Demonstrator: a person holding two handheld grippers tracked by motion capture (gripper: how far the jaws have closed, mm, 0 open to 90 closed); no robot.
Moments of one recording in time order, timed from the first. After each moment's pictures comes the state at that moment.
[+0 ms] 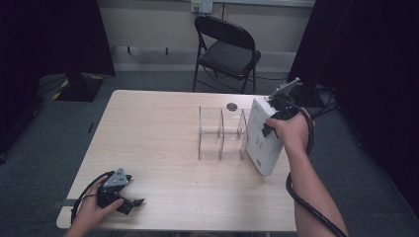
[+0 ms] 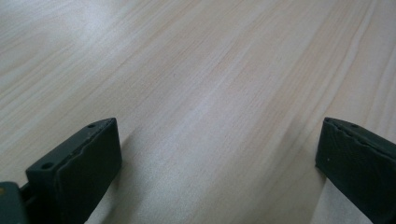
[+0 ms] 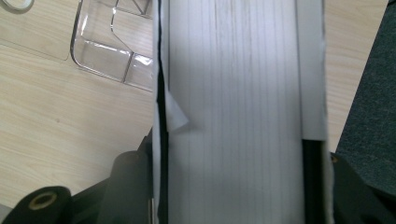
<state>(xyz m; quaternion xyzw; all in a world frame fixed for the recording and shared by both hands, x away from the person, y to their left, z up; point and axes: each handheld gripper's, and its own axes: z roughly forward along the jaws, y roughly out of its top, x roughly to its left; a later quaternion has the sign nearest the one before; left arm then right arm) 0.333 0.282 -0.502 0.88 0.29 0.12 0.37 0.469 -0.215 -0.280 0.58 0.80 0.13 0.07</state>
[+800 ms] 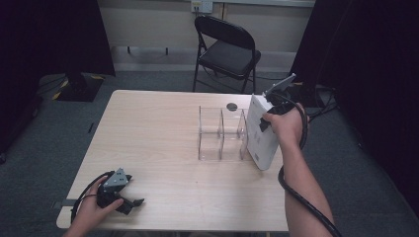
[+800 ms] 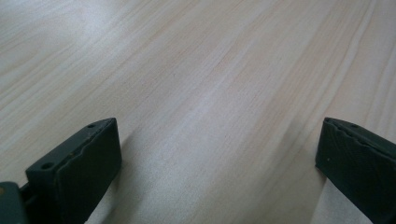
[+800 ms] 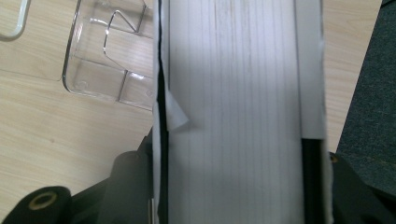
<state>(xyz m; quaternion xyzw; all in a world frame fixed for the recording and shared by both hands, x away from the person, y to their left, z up) 0.333 0.282 -0.502 0.88 0.29 0.12 0.37 0.486 -0.209 -0.282 0.59 0.79 0.13 0.08</state>
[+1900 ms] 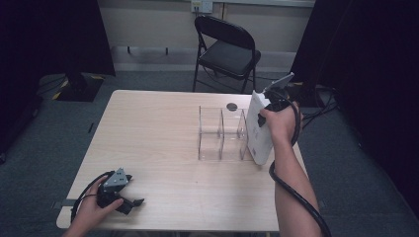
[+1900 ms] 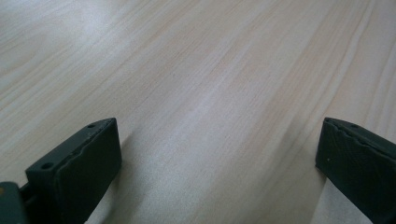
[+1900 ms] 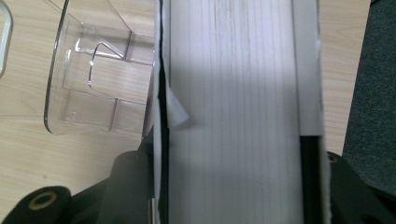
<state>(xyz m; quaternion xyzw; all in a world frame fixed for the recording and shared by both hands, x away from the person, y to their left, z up) 0.334 0.282 -0.502 0.88 0.28 0.12 0.37 0.505 -0.208 -0.293 0.62 0.76 0.14 0.10</state>
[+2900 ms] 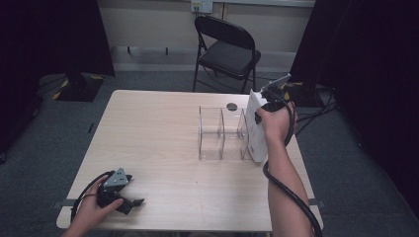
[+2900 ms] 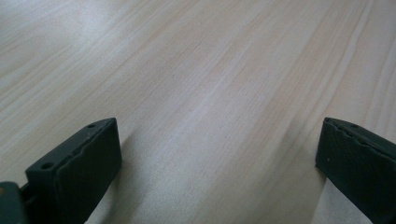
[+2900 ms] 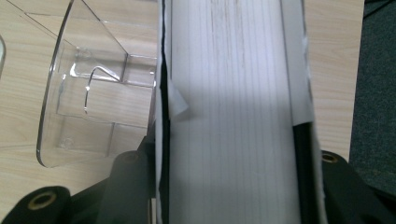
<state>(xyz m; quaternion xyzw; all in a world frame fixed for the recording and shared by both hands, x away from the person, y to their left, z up) 0.335 0.283 -0.502 0.88 0.28 0.12 0.37 0.512 -0.201 -0.304 0.63 0.75 0.16 0.13</state>
